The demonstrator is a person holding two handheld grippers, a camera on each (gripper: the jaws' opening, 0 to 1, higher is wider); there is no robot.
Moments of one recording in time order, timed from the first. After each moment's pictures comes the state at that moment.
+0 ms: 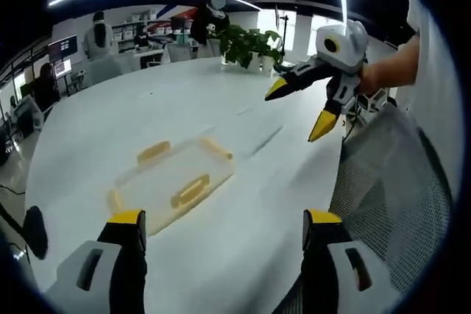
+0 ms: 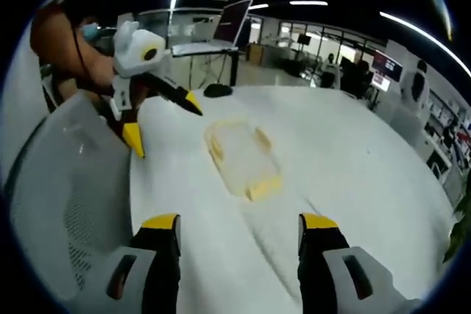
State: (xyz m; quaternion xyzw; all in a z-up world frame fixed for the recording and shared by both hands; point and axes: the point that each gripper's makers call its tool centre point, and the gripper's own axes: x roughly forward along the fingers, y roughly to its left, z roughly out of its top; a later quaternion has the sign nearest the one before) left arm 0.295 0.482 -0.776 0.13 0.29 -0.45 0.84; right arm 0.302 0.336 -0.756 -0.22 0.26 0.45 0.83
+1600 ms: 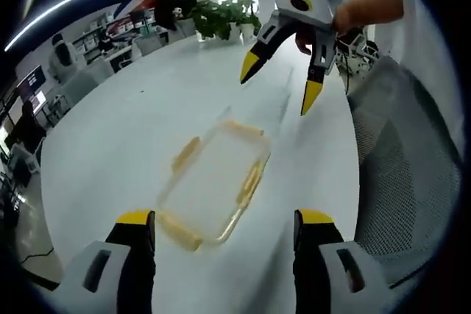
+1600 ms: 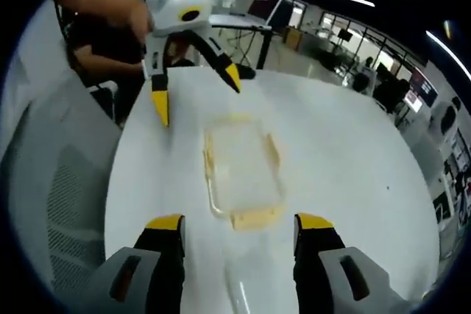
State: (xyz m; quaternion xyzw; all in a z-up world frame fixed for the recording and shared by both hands) left arm 0.359 0.516 -0.777 0.27 0.30 -0.49 0.77; right arm 0.351 0.377 -0.768 -0.32 0.28 0.51 0.74
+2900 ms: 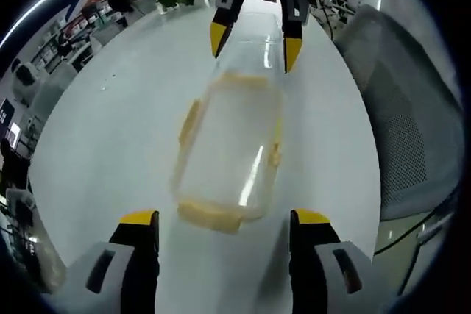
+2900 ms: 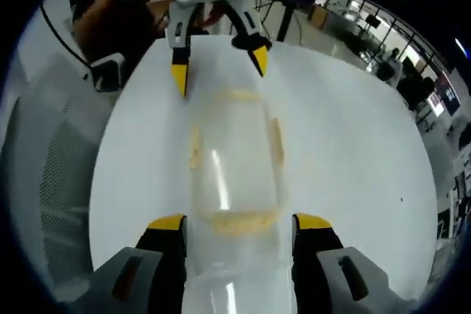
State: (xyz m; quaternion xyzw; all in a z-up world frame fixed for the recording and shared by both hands) left arm 0.394 0.542 -0.812 0.39 0.34 -0.54 0.66; right arm 0.380 0.389 -0.798 -0.38 0.35 0.53 0.67
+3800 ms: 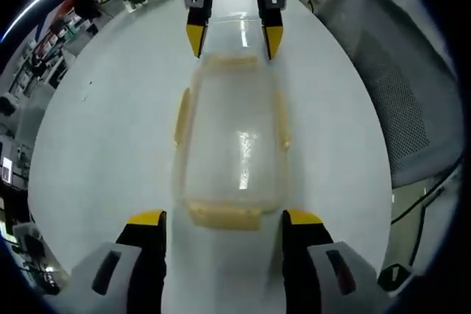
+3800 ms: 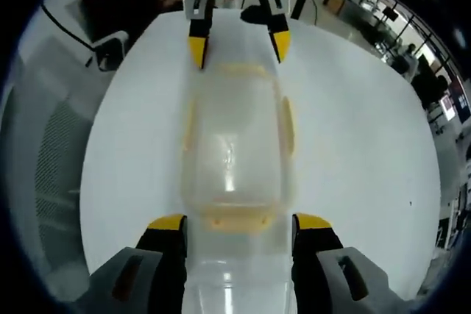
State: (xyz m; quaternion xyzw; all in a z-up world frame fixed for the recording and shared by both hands) left arm 0.407 0.541 -0.825 0.45 0.34 -0.57 0.60; right arm 0.384 0.384 -0.825 -0.41 0.39 0.53 0.63
